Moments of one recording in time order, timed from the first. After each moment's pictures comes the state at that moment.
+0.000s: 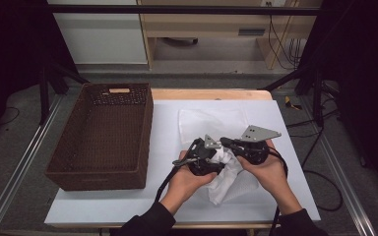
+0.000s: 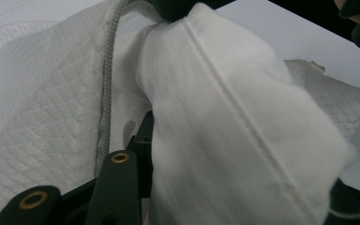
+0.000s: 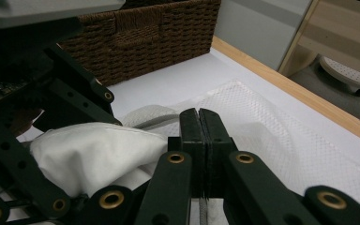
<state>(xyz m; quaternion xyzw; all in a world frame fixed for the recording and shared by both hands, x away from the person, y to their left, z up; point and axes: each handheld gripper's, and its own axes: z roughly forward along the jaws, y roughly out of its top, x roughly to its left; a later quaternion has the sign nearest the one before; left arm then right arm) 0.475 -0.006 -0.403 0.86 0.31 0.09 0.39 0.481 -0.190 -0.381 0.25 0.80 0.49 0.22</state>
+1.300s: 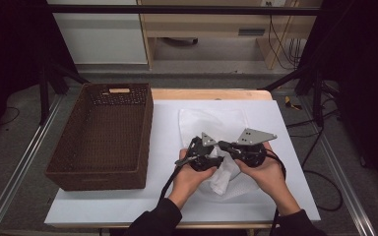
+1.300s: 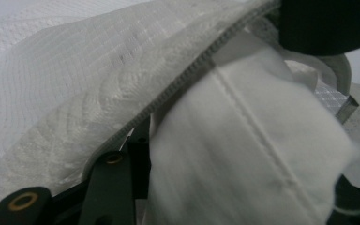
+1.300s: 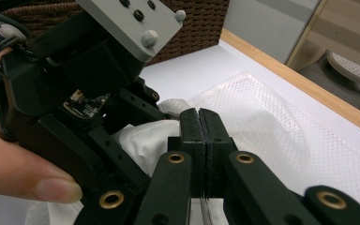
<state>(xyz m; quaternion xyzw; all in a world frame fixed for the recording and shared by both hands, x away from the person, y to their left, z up) 0.498 -0.009 -0.435 0.83 0.35 0.12 0.41 0.478 -0.184 -0.387 0.24 0.82 0.48 0.21</state>
